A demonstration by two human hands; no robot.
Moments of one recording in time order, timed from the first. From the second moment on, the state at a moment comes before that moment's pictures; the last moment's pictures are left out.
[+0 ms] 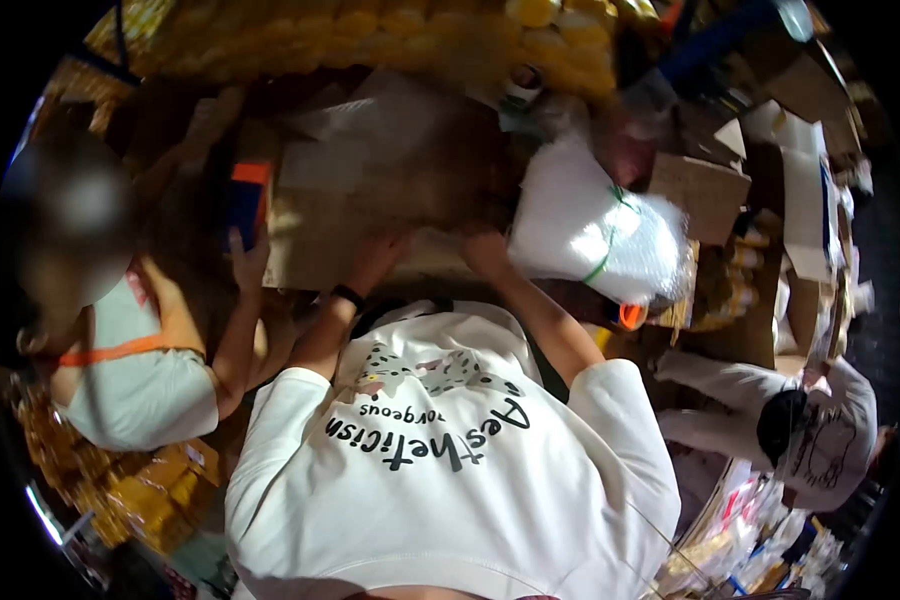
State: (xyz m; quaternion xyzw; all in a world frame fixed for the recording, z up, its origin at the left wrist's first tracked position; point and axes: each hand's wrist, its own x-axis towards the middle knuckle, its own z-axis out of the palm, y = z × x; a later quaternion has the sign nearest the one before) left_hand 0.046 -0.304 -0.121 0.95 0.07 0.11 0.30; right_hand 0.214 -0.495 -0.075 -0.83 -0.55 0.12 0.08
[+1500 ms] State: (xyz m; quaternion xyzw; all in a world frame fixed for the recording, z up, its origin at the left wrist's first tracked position) left_hand 0.038 -0.295 -0.111 0.96 0.06 0.02 0.28; right_hand 0.242 -0.742 0.000 -0.87 -0.12 -0.26 0.40
